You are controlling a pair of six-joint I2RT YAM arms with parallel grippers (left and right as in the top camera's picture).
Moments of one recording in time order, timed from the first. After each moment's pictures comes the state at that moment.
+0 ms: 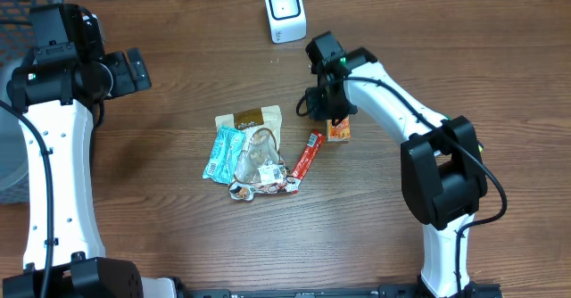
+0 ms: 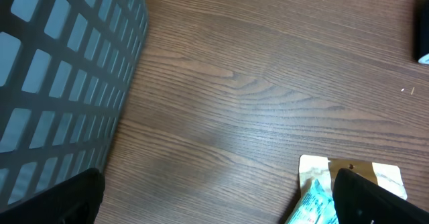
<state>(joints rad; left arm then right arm) 0.20 1.58 1.62 -1.02 -0.03 -0.13 0.44 2.15 1.72 -0.98 -0.05 0.32</state>
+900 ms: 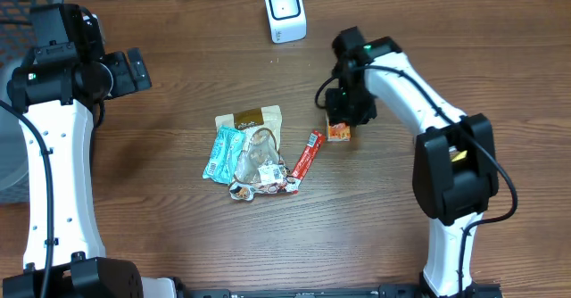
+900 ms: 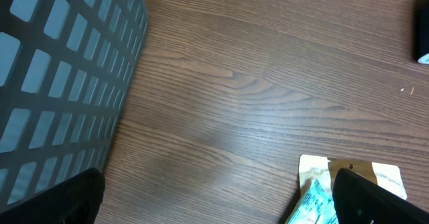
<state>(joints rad) 0.20 1.58 1.62 -1.02 -0.03 -0.13 0.36 2.14 1.72 -1.13 -0.13 0.31</state>
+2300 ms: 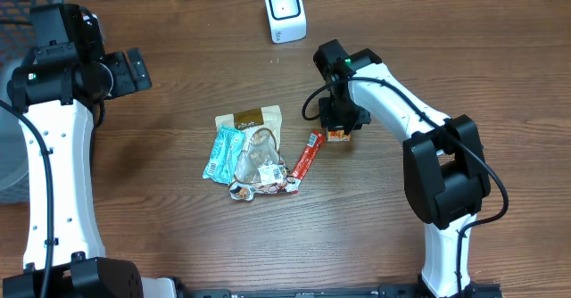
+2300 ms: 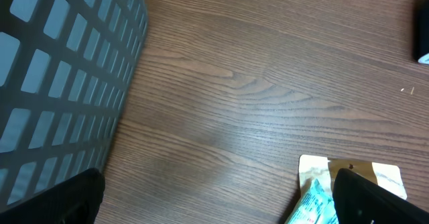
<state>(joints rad) 0.20 1.58 1.62 -1.02 -0.03 -0.13 0.42 2.14 1.66 -1.08 0.04 0.36</state>
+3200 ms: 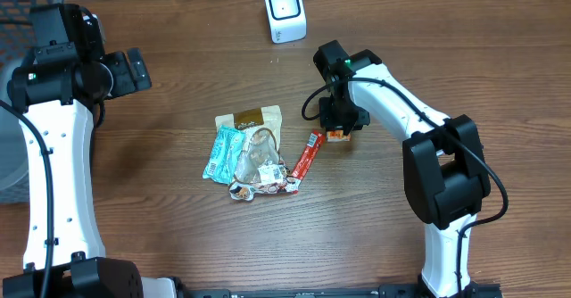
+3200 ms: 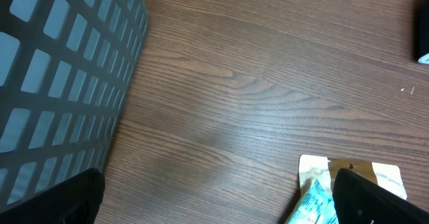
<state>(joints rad) 0.20 1.58 1.62 -1.02 -0.03 -0.13 0.42 2.14 1.64 -1.06 0.04 0.40</state>
